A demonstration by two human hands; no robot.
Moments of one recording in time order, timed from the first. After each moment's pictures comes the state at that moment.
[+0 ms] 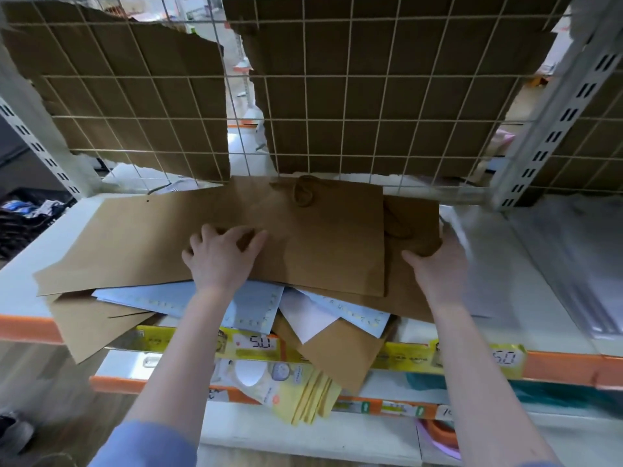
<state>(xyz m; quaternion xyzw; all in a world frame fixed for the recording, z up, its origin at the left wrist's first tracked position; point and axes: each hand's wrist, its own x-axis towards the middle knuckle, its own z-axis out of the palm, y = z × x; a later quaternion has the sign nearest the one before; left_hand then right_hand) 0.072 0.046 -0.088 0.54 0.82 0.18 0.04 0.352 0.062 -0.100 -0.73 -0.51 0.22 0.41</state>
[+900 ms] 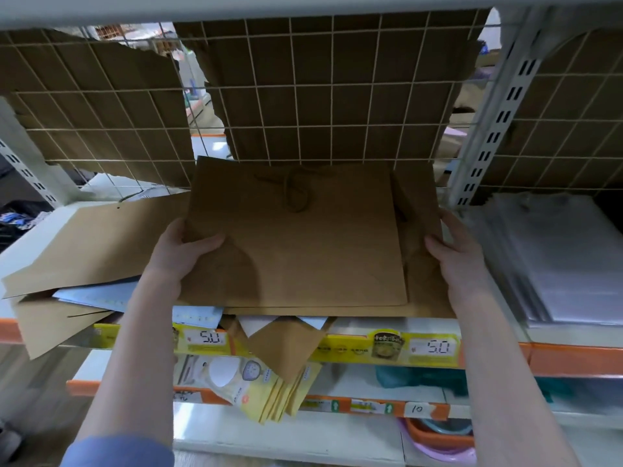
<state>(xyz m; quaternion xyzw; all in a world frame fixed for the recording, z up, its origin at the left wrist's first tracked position) 0.093 0.029 -0.054 0.37 0.70 0.48 0.38 0.450 0.052 -0.086 -0.56 -0.43 0.43 0.56</state>
